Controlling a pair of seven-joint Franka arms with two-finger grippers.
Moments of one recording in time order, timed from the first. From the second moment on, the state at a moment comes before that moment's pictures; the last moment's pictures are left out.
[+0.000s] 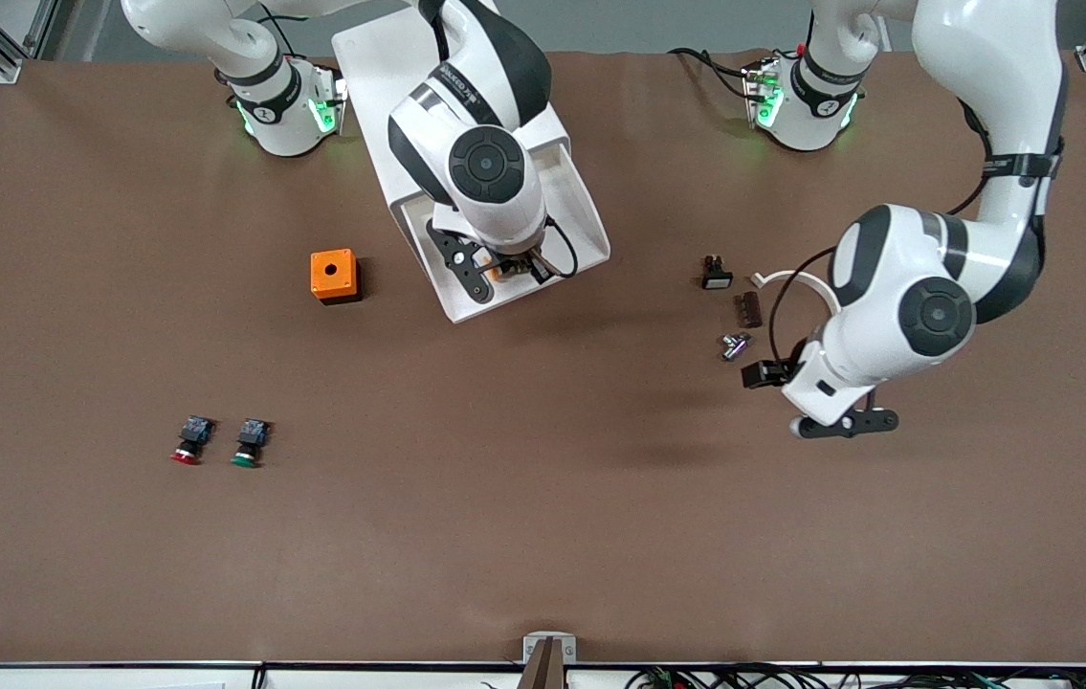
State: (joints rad) left arm -0.29 0.40 0.00 -1.72 -0.09 2.02 -0.32; right arm 0.78 0.48 -0.01 -1.44 0.23 1.76 1.70
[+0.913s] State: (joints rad) left arm -0.57 0.43 -0.02 -1.70 -0.09 2.07 -0.74; right arm 0.68 0.31 -0.04 -1.40 0.23 1.49 1.51
